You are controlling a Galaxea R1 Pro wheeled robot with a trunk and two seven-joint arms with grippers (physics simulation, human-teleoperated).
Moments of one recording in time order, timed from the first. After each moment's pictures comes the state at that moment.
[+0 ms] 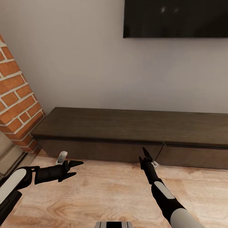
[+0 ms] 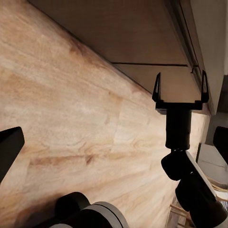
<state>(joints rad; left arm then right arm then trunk) -0.36 0.47 -0.15 -1.49 1.75 1.00 0.28 -0.57 0.00 0.17 -0.56 -1.70 0.07 0.64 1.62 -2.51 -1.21</state>
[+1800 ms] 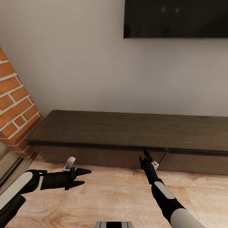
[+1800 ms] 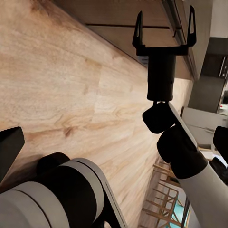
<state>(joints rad) -0.36 0.51 -0.32 -1.54 1.90 1.00 0.28 -0.57 0.00 0.17 -0.56 -1.70 0.07 0.64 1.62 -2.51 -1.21</state>
